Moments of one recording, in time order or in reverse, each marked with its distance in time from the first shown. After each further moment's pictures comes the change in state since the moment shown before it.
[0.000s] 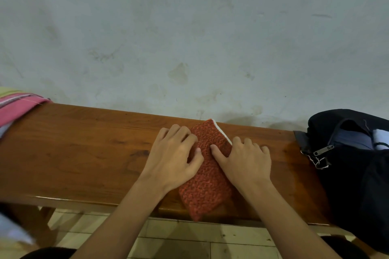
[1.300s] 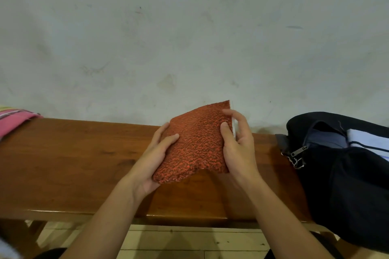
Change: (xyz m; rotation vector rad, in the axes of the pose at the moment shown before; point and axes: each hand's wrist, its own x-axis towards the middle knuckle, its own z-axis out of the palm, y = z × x) left_hand 0.018 0.016 -0.020 -1.790 -0.152 -0.990; right_hand 0.003 0.013 -0.033 1.647 0.138 -0.042
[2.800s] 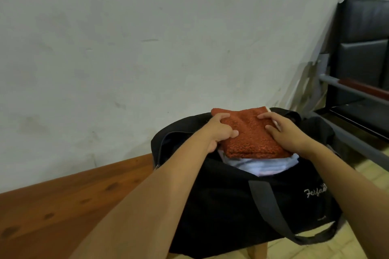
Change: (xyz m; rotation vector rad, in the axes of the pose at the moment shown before) left_hand 0.137 -0.181 0.423 0.778 -0.446 -0.117; right_hand 0.062 -0.040 -0.474 -0.893 0.115 0.166
